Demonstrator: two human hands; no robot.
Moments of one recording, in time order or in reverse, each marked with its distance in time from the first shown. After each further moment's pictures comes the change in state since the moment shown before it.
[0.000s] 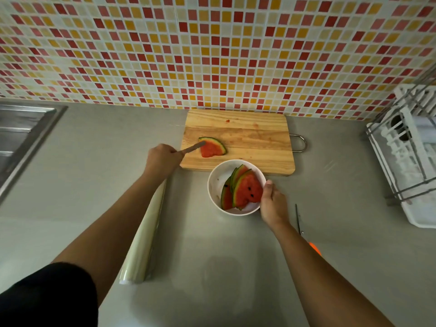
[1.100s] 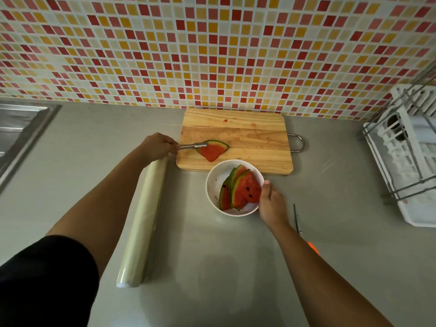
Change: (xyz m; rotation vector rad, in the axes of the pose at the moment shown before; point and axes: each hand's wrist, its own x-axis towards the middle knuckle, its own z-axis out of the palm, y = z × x) left_hand 0.058 -0.012 -0.014 -0.047 -0.327 0.059; right_hand 0.002 0.003 0.001 -0.039 0.009 -0.046
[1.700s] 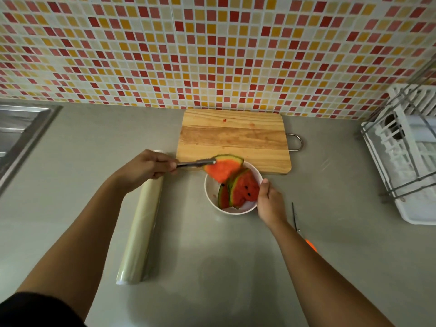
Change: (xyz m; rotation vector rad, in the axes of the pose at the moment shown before) left_hand -0.069 -0.027 -0.004 -0.299 -0.220 0.235; right_hand -0.002 -0.001 -0.002 0.003 -0.006 -0.014
